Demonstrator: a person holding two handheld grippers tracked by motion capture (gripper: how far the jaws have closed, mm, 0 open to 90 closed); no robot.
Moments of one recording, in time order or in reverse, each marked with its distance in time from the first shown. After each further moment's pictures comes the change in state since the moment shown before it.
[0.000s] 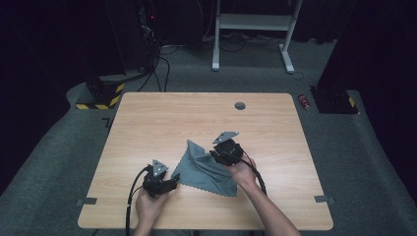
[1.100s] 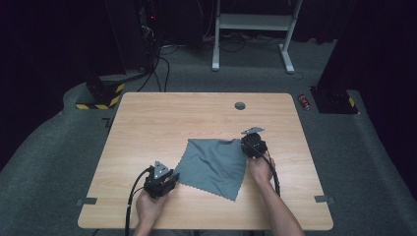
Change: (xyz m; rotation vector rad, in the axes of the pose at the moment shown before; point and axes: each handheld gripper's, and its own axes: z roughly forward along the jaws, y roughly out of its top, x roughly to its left) left arm -0.005 -0.001 -0.003 -0.016 -0.068 0.054; right arm -0.074 -0.049 0.016 0.080 -0.276 0.263
